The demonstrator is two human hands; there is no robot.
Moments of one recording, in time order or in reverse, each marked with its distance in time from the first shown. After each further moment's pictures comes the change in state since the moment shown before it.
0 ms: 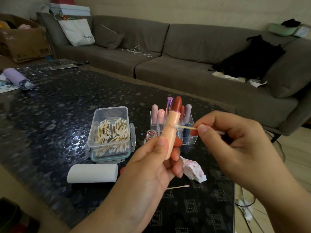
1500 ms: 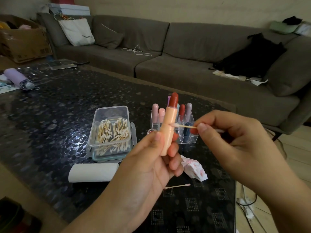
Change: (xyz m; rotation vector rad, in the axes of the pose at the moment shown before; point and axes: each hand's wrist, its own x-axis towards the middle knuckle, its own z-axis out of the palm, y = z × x) left_hand 0.001 0.007 0.000 -0.103 0.009 -0.077; right_hand 0.001 0.000 -0.001 -0.046 -0.020 0.014
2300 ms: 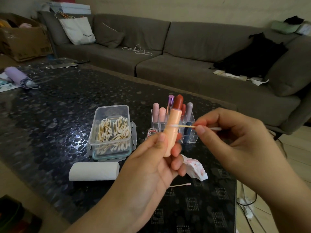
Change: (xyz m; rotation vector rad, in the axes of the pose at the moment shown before) left_hand -0.003 -0.003 0.002 -0.007 0.039 0.002; right_hand -0.001 0.002 0.000 0.029 0.025 0.027
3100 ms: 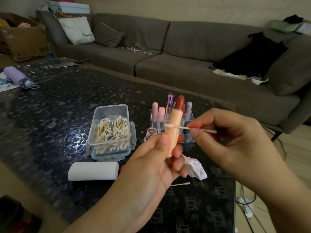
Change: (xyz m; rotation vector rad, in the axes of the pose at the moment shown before) left_hand 0.001 -0.001 0.003 0.023 -0.025 -0.016; right_hand 0.001 0.004 0.000 0.025 -0.034 -0.057
